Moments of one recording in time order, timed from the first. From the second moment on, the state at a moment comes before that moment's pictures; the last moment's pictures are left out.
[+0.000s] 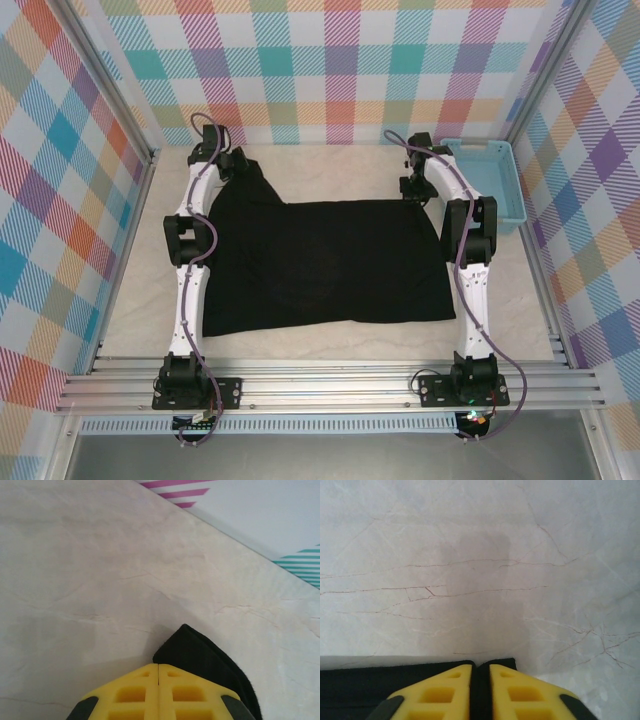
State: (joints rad) left arm 0.02 2.87 2.77 -0.72 0.23 -0.46; right arm 0.14 2.48 2.18 -0.99 0.07 0.08
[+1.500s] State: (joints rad) left arm 0.04 1.39 1.08 -0.35 0.21 -0.49; right arm 0.14 1.74 1.38 -0.82 0.00 0.18
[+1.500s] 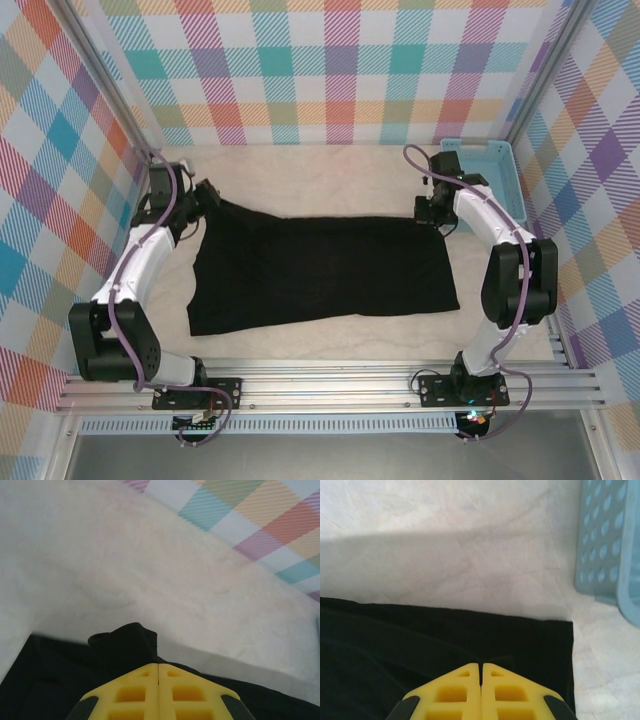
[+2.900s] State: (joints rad) left arm 0.02 1.01 0.73 -0.63 0.21 -0.59; right arm 0.21 1.83 1.37 -0.95 0.36 0.06
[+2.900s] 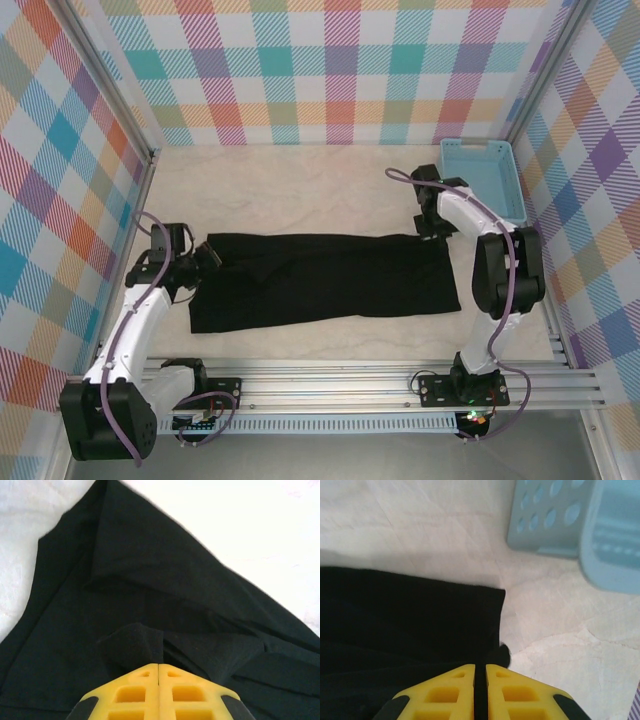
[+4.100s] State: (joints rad) left arm -0.03 0.92 0.55 -0.67 0.24 -0.69; right arm 0.24 1.86 1.35 -1.01 0.41 0.11
